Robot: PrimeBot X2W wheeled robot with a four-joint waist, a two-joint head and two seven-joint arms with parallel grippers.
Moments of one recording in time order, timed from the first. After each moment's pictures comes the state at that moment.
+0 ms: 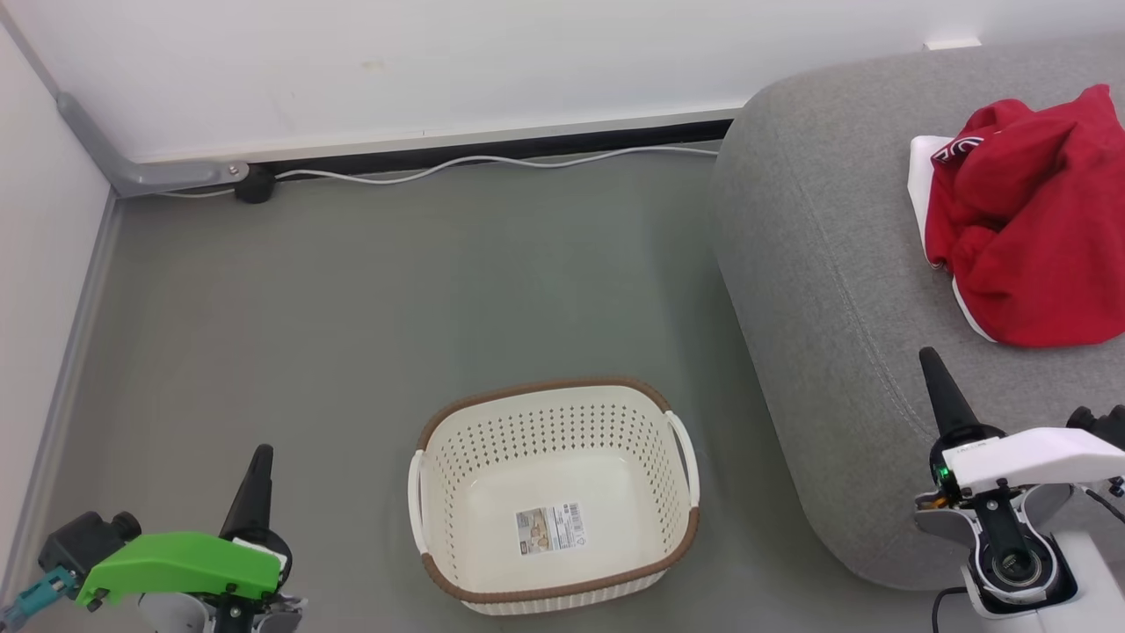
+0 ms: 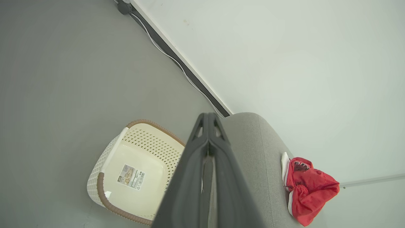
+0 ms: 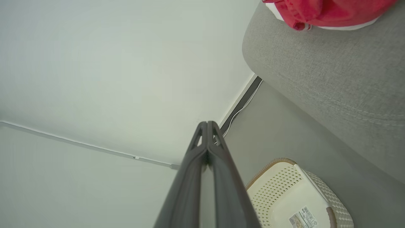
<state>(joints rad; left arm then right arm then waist) 0.02 0.11 -0.11 0.14 -1.19 -0.01 -0.02 -0.05 -0.10 0.03 0.22 1.15 0.05 0.00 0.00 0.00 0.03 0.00</state>
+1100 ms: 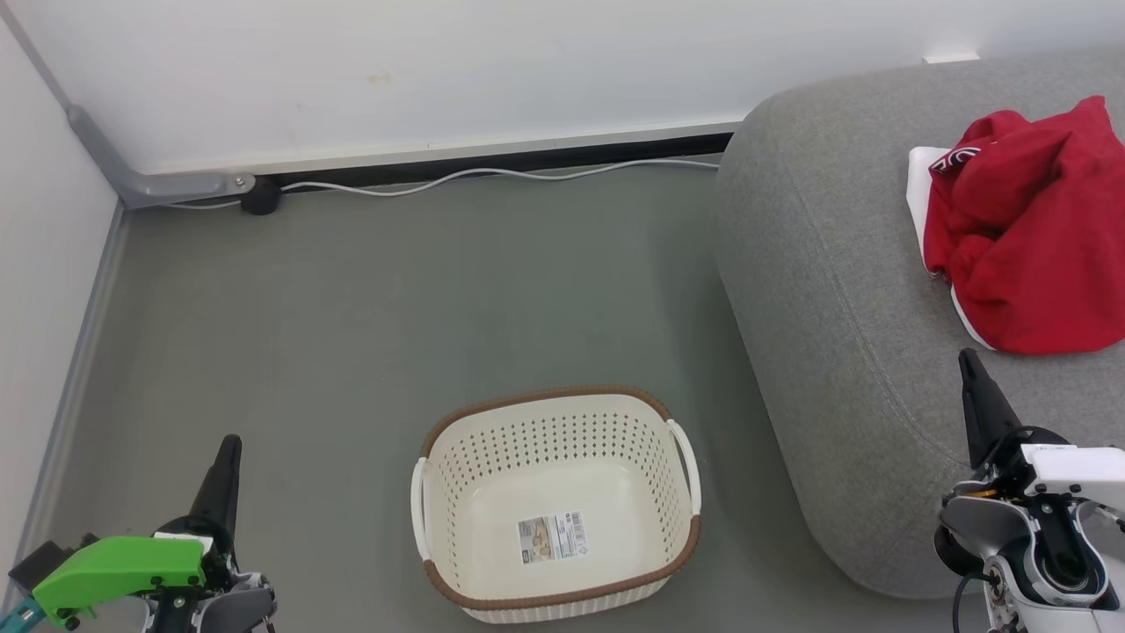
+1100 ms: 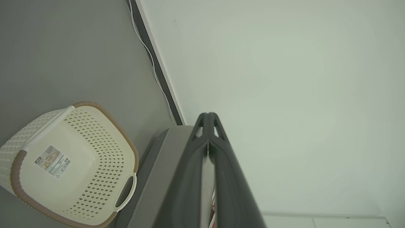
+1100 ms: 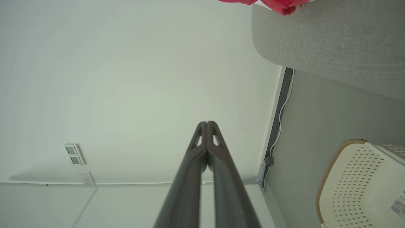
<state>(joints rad) -0.02 0.10 -0.02 0.24 -1.63 -0.10 0.03 -0.05 -0.07 -0.09 0.27 1.59 0.11 0.07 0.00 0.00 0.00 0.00</state>
